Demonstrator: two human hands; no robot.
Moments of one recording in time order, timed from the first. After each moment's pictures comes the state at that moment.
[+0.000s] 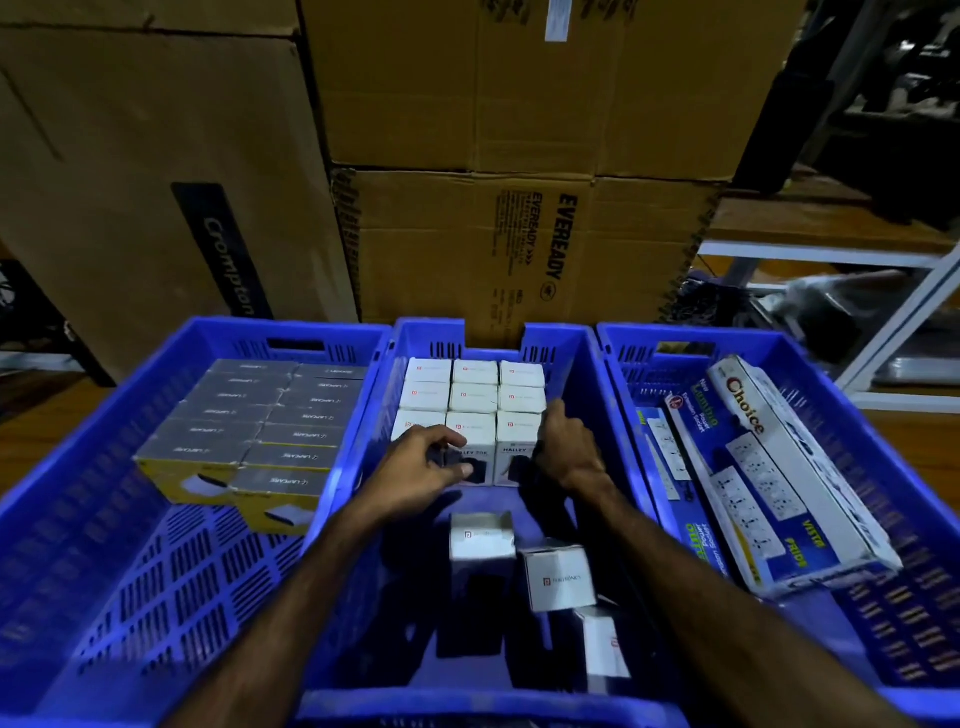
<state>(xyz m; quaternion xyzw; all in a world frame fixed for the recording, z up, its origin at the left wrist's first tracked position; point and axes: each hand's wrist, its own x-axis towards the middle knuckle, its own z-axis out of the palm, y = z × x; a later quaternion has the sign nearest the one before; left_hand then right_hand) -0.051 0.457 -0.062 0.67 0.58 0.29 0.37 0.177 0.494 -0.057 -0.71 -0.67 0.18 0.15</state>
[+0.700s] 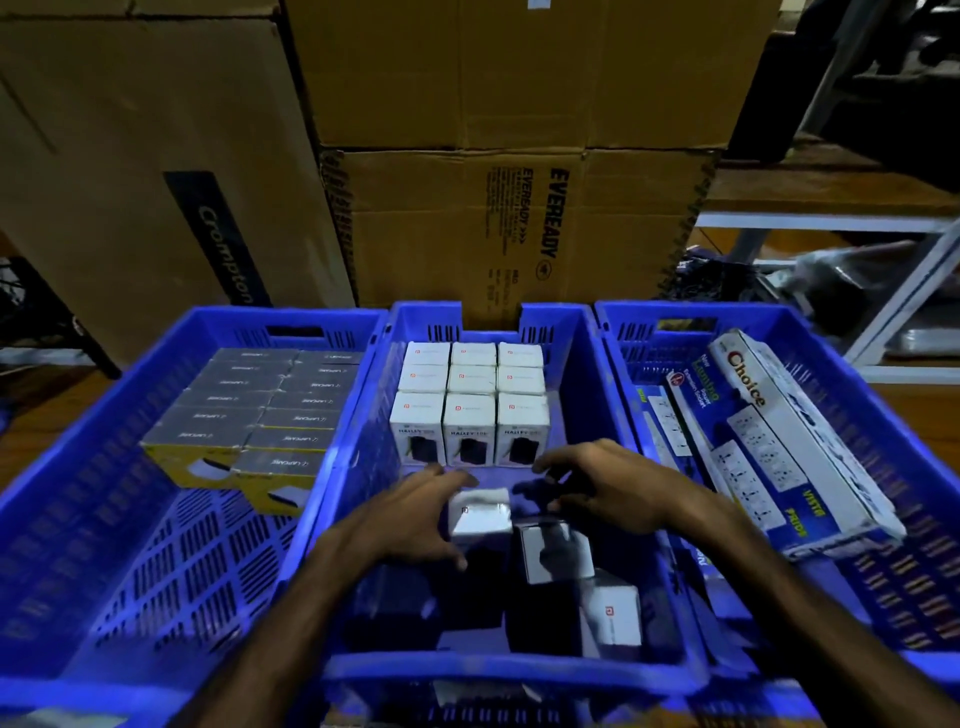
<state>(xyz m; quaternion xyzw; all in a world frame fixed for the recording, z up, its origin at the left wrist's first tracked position) -0.052 0.405 -0.067 0.82 0.51 0.01 0.25 0.233 0.412 0.000 -0.50 -0.82 0.27 0.01</state>
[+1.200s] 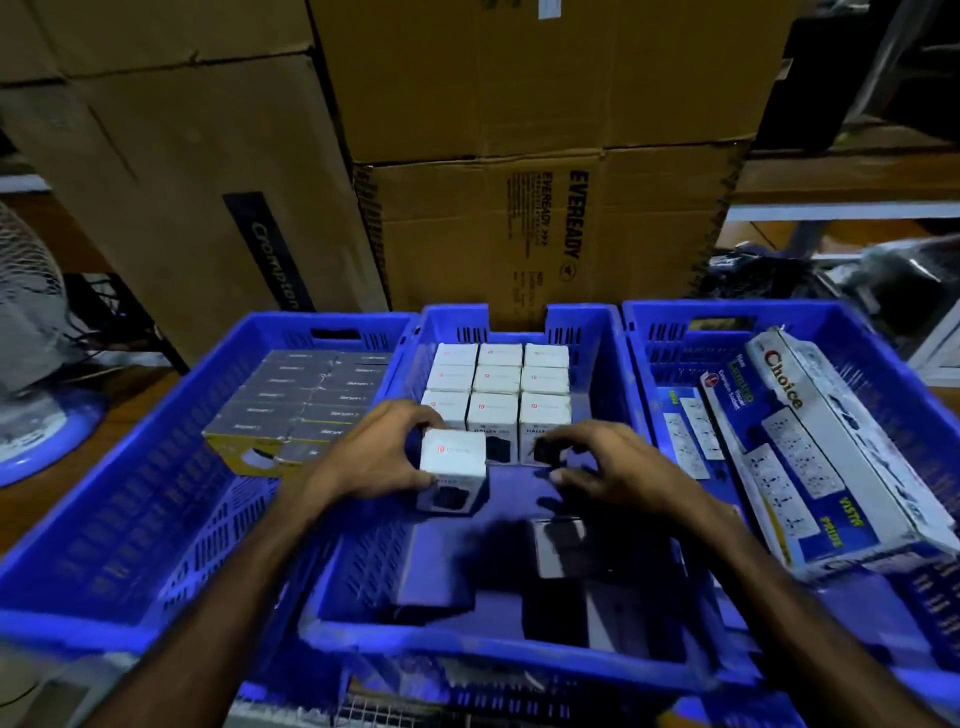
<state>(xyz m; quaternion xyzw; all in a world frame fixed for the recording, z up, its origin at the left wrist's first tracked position) -0.084 0.412 0.004 0.79 0.59 0.11 0.15 0.232 0.416 -0.009 -0.49 -0.83 0.22 0.14</state>
